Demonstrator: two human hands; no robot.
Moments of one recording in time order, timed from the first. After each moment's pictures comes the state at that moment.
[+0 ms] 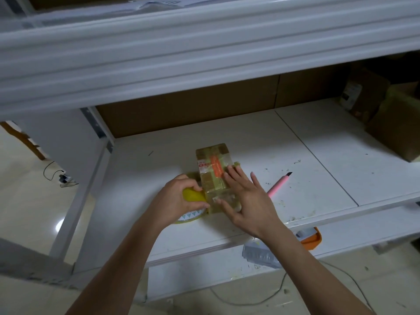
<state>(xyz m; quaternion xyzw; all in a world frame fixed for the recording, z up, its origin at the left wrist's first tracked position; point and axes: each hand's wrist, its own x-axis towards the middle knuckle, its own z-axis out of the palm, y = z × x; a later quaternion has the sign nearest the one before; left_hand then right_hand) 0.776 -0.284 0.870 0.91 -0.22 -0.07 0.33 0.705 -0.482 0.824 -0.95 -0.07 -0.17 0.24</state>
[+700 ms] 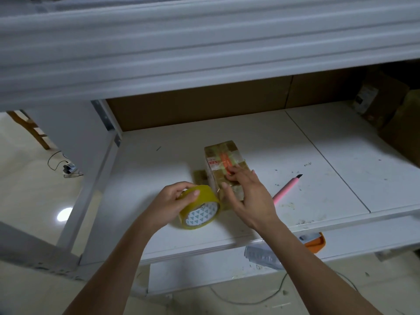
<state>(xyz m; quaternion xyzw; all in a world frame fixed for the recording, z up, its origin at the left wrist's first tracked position) 0.774 -0.250 0.857 0.80 -0.11 -0.20 0.55 0.730 -0.466 0.826 -0.92 -0.02 -0.21 0.34</state>
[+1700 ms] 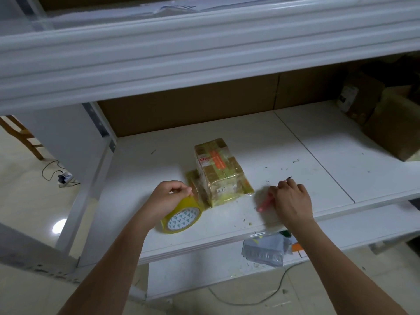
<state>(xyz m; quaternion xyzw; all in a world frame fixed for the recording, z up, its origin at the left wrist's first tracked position) 0.771 -0.260 0.870 0.87 -0.06 -0.16 0.46 0.697 -0.557 0.795 -0.99 0.12 -0.04 -0.07</state>
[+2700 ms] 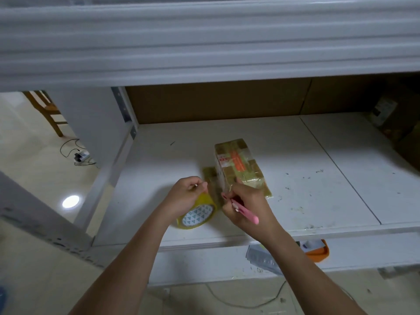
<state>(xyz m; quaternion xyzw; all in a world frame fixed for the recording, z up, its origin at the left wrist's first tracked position) 0.770 -0.254 0.855 0.87 -0.07 -0.14 0.48 0.712 -0.437 0.839 -0.87 -0.15 -0.19 0.43</state>
